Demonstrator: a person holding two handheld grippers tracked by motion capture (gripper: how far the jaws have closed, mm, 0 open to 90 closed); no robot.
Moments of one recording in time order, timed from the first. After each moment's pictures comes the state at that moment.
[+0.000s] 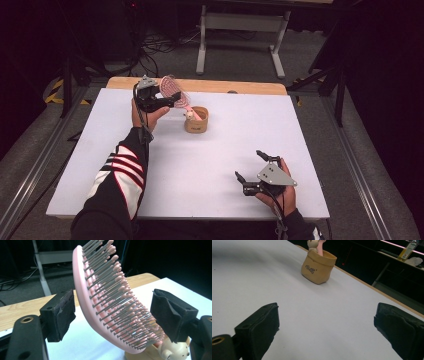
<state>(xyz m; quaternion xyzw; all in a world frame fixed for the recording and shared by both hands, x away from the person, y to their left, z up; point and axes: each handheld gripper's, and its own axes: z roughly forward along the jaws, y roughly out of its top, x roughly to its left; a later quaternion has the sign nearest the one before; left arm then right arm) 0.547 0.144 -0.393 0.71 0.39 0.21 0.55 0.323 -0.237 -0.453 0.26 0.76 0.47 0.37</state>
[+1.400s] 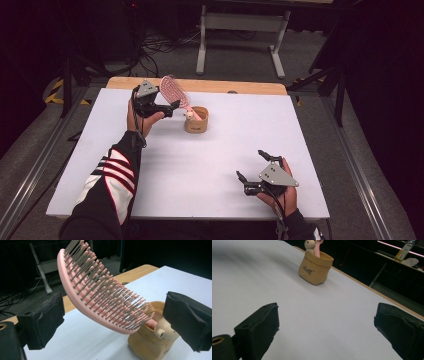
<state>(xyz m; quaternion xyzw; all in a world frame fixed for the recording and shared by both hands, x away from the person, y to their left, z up) 0.526 0.148 -0.391 0.74 0.34 0.24 0.53 0.322 -0.240 -0.451 0.26 0.76 0.47 0.37</state>
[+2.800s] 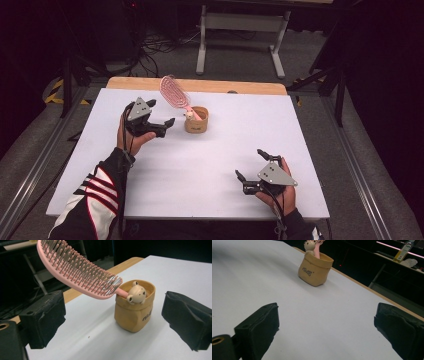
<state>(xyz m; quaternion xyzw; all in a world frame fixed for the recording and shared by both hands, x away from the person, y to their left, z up) 0.471 0.163 -0.405 0.76 0.28 0.27 0.52 0.323 -0.236 -0.450 0.26 0.76 0.47 0.37</state>
